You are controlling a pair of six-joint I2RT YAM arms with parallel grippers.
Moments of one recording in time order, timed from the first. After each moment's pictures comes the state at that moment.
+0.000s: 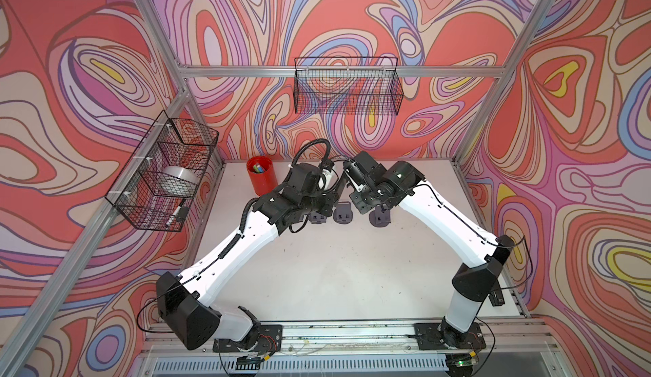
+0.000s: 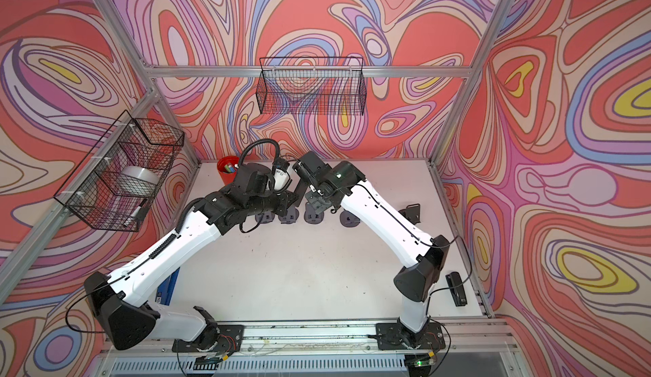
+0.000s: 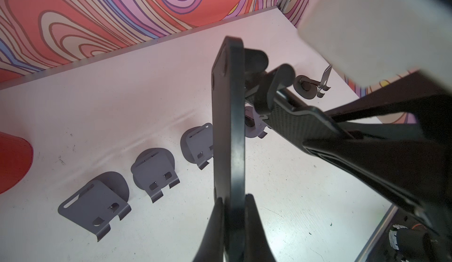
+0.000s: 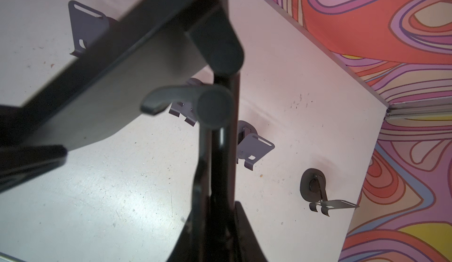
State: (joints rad) left arm -0.63 1.40 1.41 -0.64 0.06 -0.20; right arm 0.79 1.80 2.08 -1.36 0.34 0.09
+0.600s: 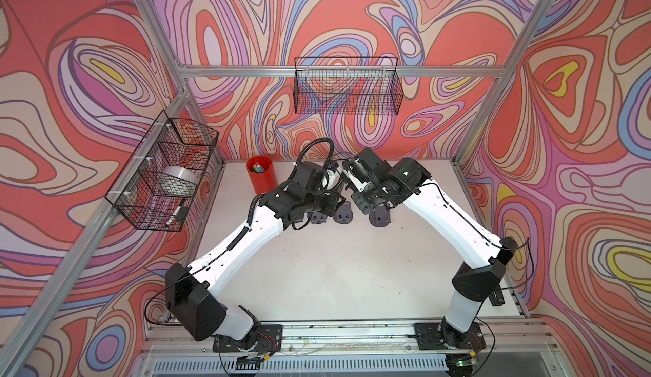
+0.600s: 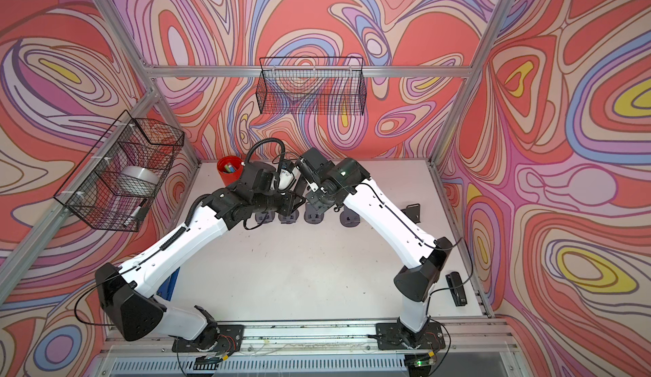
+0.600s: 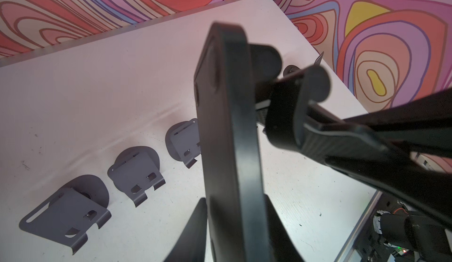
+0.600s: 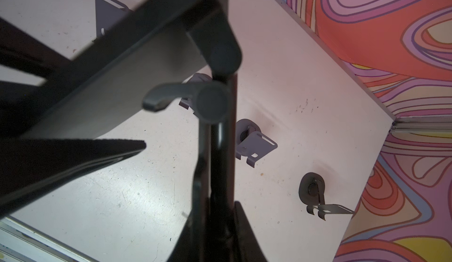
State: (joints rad) left arm -0.62 1.46 1.43 -0.64 0.15 -0.21; right arm 0.79 1.80 2.13 -1.41 0.29 0.03
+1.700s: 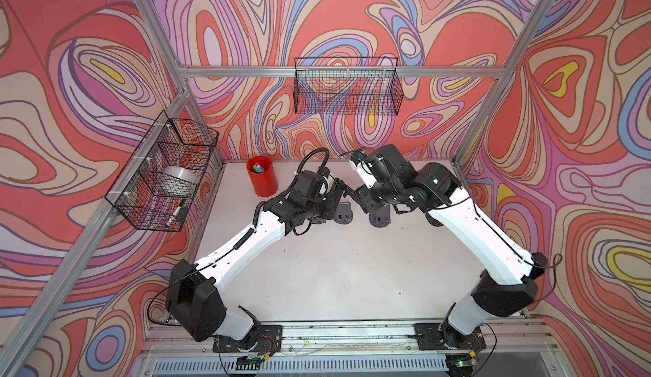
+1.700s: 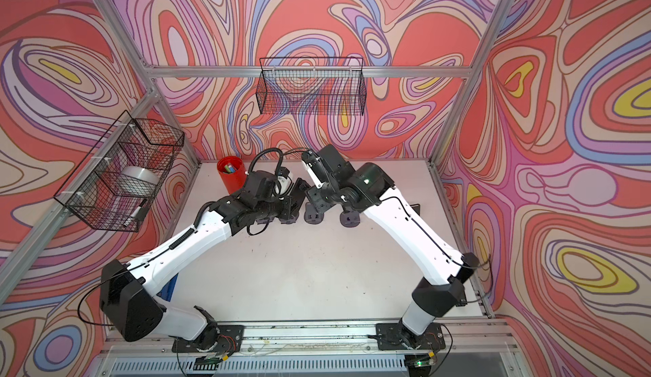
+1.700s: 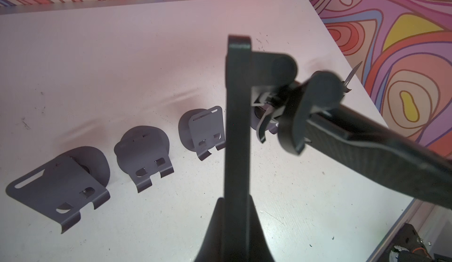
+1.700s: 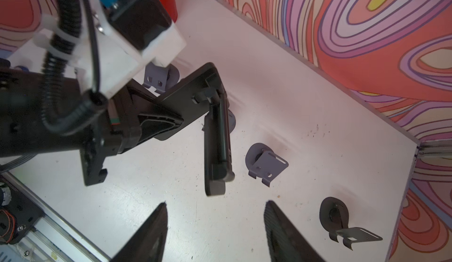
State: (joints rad) left arm -0.59 1.45 1.27 -0.50 0.09 -0.38; right arm 0.80 1.58 2.00 -1.24 0.22 0.07
